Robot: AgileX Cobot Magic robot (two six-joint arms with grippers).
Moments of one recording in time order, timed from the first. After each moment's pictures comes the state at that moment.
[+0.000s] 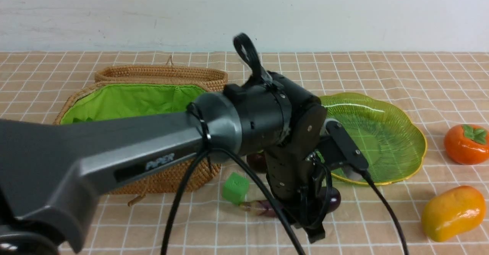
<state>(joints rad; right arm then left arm) 0.23 0.43 -1.11 0.28 1.27 -0.21 -0.85 2.05 -1.63 0.00 0.91 0.44</state>
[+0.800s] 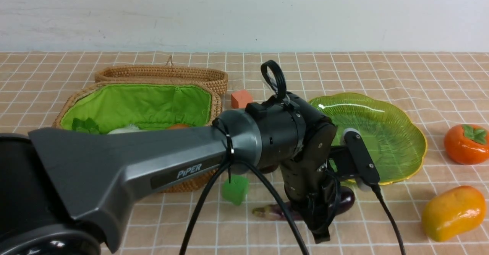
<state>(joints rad) 0.23 0.43 -1.11 0.34 1.27 -0.21 -0.86 2.11 -1.66 0.02 0.80 0.53</state>
